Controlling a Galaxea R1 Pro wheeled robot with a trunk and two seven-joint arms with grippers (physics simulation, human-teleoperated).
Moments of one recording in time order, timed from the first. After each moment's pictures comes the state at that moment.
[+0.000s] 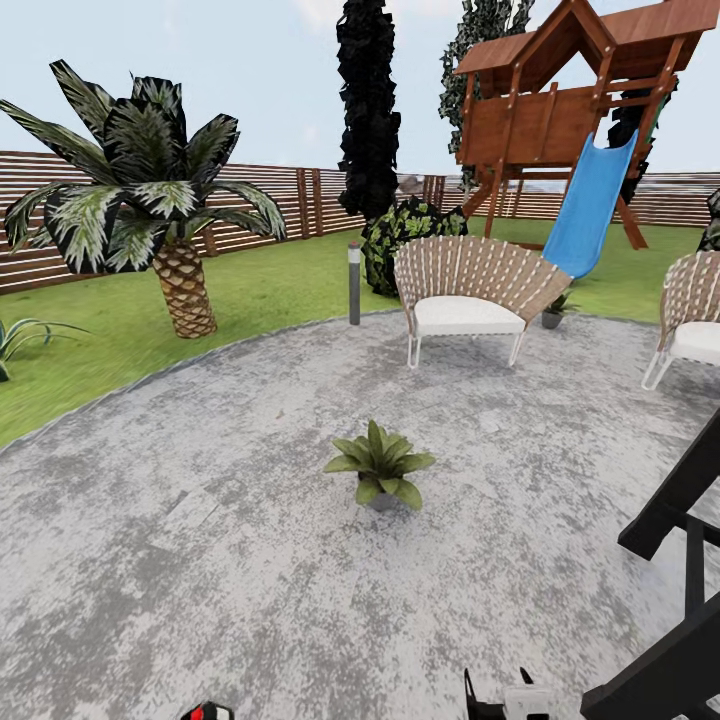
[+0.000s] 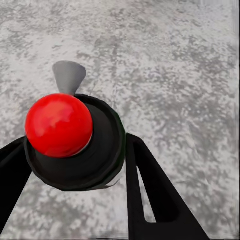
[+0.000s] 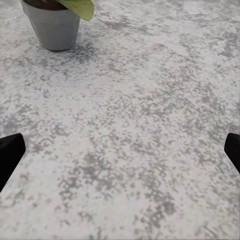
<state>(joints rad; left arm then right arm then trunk) -0.22 0.14 -0.18 -0.21 0.08 -0.67 -0.23 -0.27 0.01 0.07 -0.20 0.10 -0.78 -0.21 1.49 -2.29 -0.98</state>
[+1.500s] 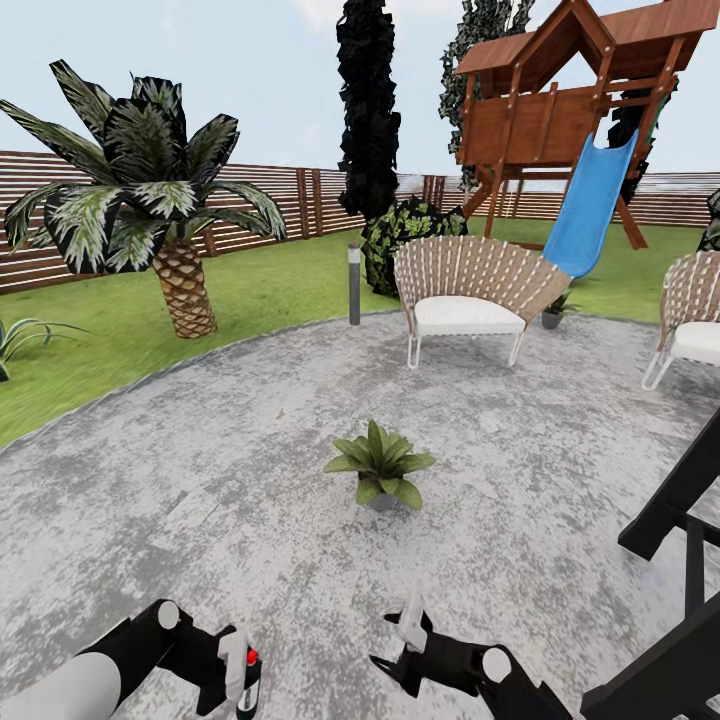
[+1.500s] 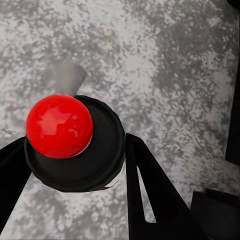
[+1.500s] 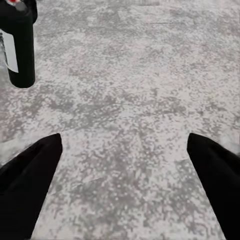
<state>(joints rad) -0.65 0.17 -0.19 -0.27 -0.70 -0.26 -1.02 -0.41 0.05 0.08 -0.57 0.55 -0.41 0.70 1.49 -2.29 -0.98</state>
